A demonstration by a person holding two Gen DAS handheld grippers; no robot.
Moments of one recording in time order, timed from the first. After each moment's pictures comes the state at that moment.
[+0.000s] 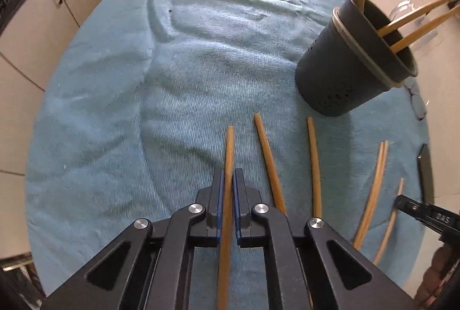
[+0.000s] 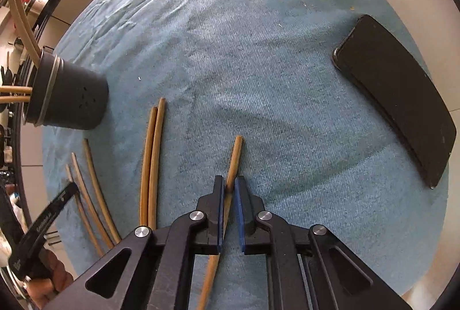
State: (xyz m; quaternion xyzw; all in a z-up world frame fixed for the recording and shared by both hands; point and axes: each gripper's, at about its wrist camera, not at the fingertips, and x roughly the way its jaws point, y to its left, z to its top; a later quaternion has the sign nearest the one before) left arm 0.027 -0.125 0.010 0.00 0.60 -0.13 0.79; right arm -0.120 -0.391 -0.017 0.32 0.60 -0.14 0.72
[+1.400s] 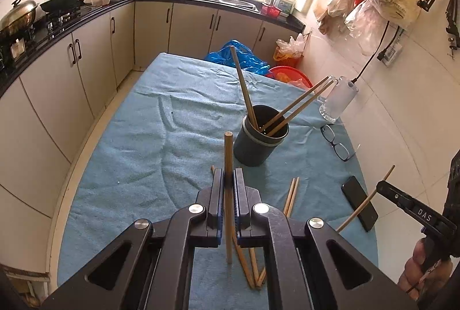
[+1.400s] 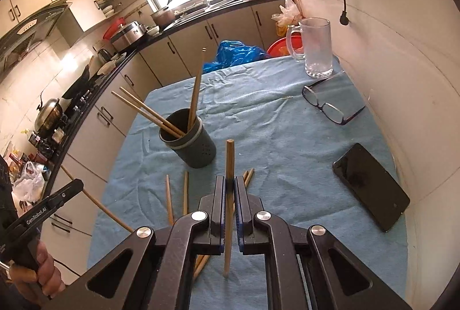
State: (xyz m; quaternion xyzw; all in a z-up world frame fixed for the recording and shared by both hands) left arm -0.079 -0.090 0.172 -0.05 0.42 -0.18 0.89; right arm -0.200 -0.342 0.143 0.21 0.39 -0.06 0.90
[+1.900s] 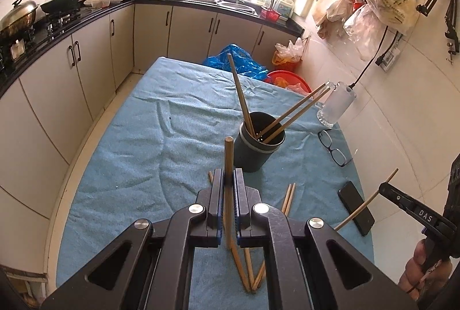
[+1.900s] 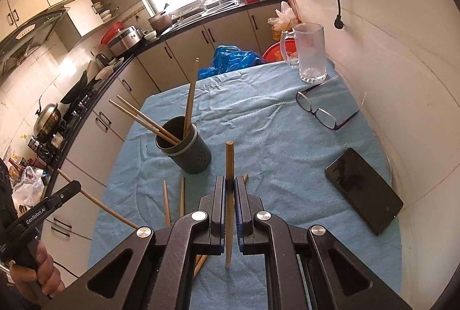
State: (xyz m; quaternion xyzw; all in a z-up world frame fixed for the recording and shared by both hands) left arm -0.077 -0.091 0.180 -0.06 0.41 -0.18 0.89; right arm -0.203 -0.353 0.152 0.21 0.38 -0.06 0.90
